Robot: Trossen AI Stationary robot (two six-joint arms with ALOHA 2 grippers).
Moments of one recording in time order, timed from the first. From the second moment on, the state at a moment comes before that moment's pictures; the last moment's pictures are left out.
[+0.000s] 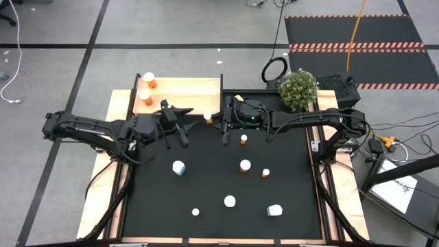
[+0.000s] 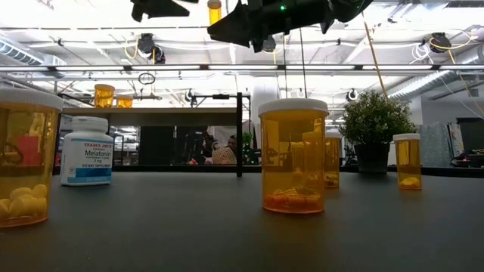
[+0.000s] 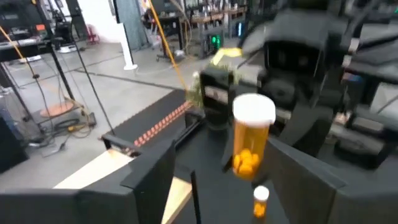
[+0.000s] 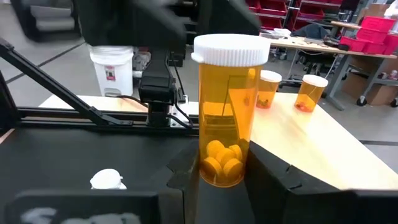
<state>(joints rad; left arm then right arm) -0.09 1.02 0.84 0.05 -0.58 -0.03 -0.15 1.63 1.13 0.34 -0.06 -0.10</state>
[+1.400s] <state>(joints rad) -0.09 1.34 1.30 -0.45 -0.62 -0.07 -0.15 1.63 1.13 0.32 -0.05 -0.14</state>
